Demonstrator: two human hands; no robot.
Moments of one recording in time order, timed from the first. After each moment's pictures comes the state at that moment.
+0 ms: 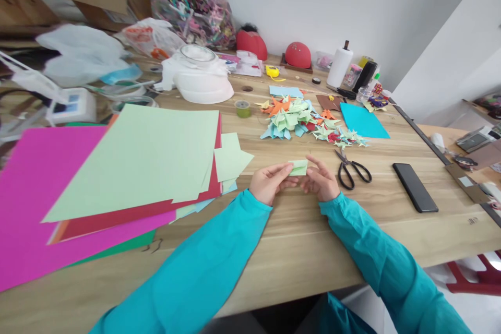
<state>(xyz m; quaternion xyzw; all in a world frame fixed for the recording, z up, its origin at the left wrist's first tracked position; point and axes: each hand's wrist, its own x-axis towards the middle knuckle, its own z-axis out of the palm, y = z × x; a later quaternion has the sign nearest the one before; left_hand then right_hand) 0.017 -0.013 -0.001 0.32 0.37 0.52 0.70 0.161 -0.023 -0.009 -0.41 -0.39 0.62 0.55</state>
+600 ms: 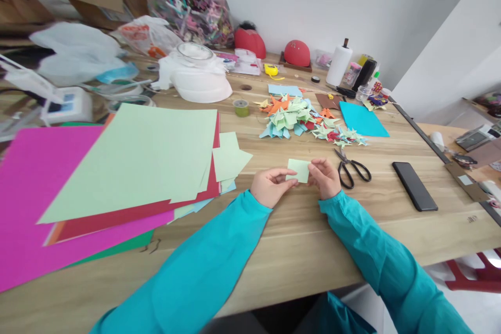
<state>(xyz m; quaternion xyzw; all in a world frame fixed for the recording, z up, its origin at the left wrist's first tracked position) 0.016 -0.019 -0.004 0.51 0.43 0.49 0.56 0.159 -0.024 -0.005 -0.46 -0.37 0.52 0.62</state>
